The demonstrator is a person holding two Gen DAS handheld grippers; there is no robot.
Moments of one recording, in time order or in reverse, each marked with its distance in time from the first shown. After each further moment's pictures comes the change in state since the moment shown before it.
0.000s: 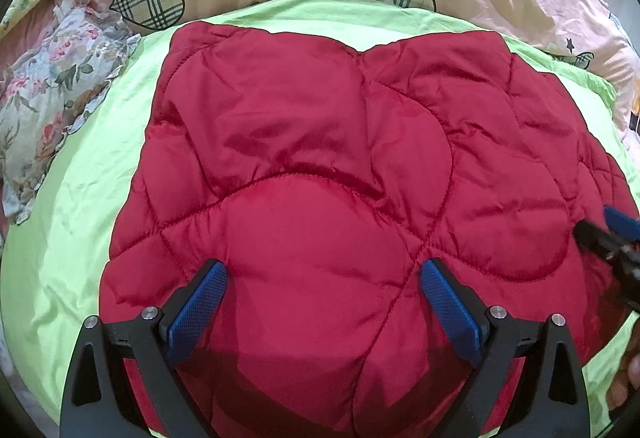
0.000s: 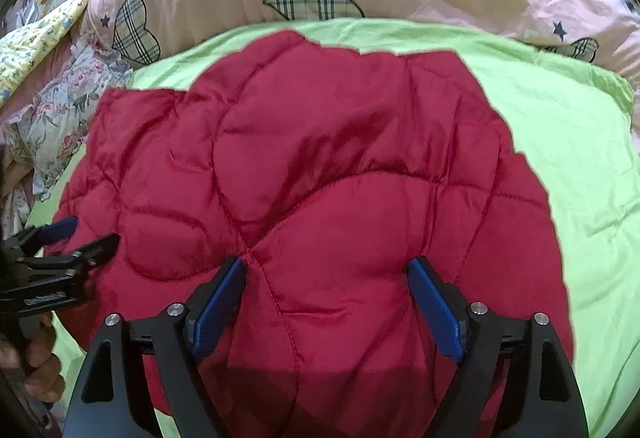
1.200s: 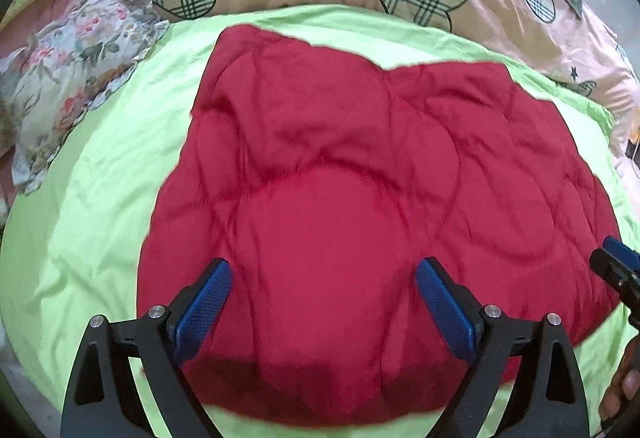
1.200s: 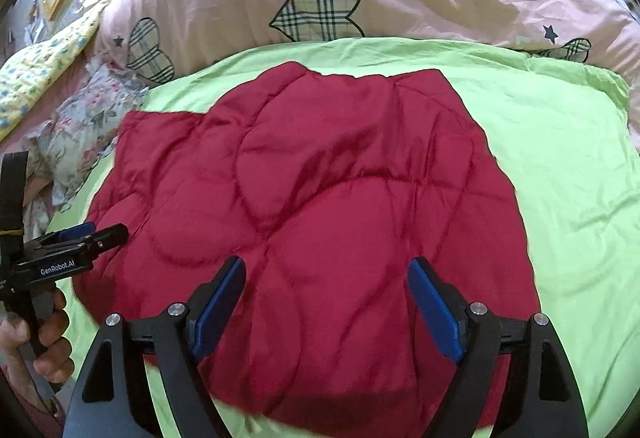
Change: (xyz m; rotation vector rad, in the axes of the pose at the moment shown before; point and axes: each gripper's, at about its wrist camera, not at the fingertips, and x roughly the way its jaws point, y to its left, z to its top) left arm -0.032 0.019 -0.013 -0.098 -0.008 -0.016; right arm -0.038 -0.004 -0.020 0.021 -0.005 0.070
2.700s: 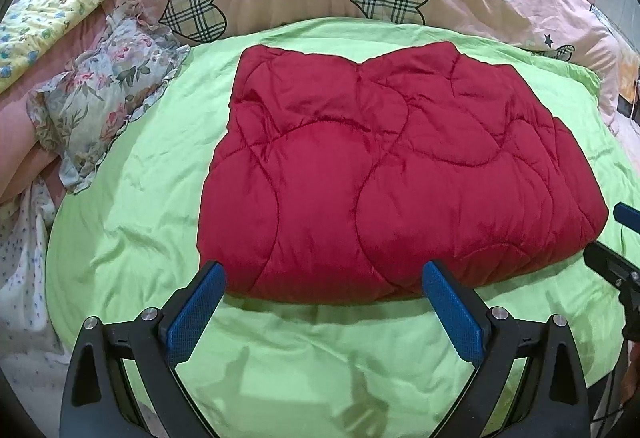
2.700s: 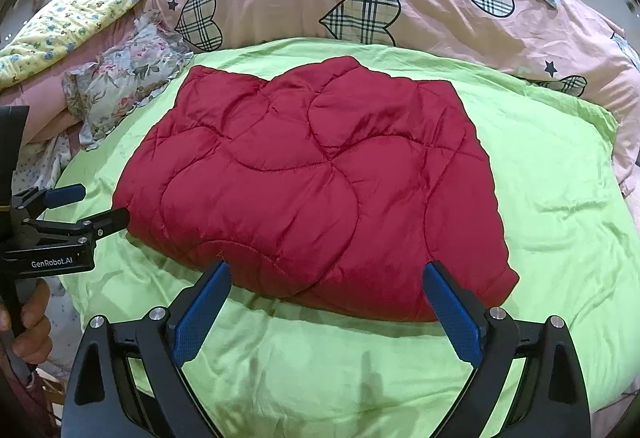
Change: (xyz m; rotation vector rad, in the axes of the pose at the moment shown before) left arm -0.107 -0.019 -0.052 0.109 -0.029 0.078; right arm -0.066 0.048 -0.041 -0.143 0.010 -0.040
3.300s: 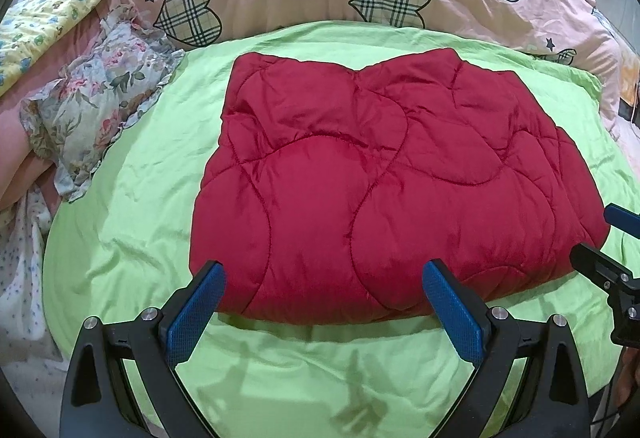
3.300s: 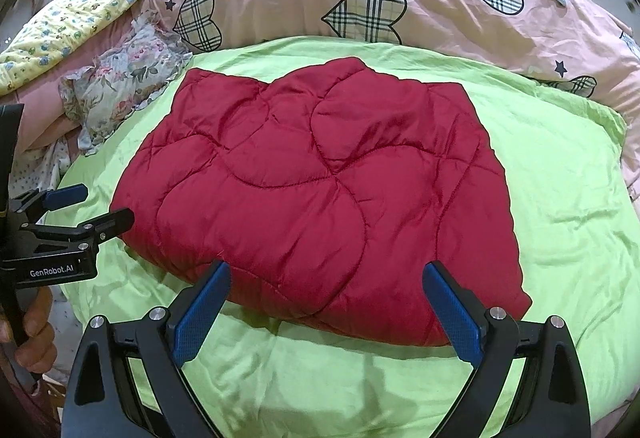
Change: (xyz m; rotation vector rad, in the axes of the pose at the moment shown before) left arm 0.011 0.000 0.014 0.005 0.001 -0.008; right arm 0.017 -0.002 0.018 -0.003 0.015 0.021
